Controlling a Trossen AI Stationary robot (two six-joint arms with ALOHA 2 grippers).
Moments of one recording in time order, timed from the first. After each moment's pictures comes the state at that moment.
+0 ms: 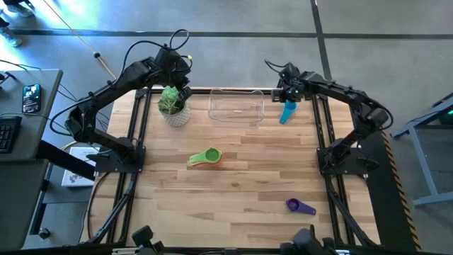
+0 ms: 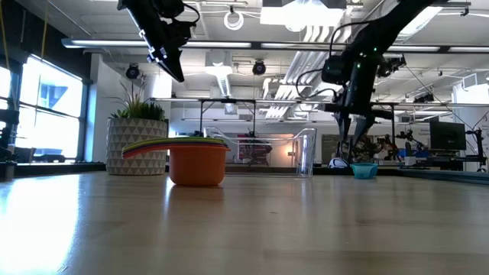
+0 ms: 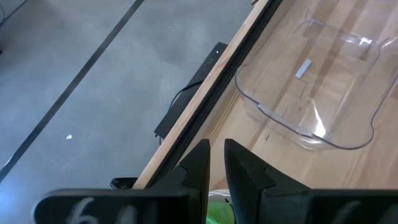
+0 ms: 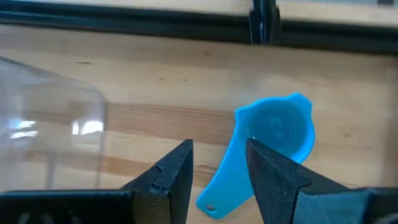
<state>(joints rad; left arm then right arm) 0.77 1.40 1.37 -0.81 -0.07 0.27 -0.89 1.57 1.10 -0.74 0.08 0.57</state>
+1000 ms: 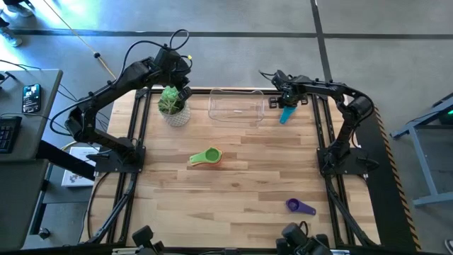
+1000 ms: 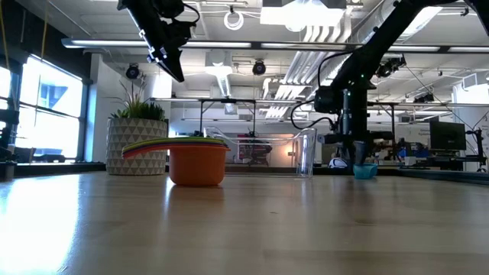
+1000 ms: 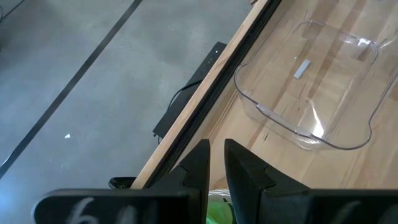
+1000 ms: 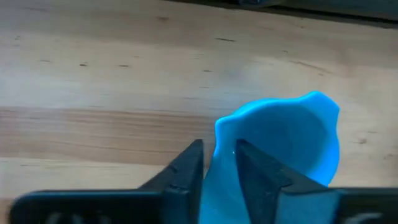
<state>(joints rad) 0.77 1.40 1.37 -0.81 -0.06 0.27 -0.89 1.79 1.10 -0.70 0.16 0.57</state>
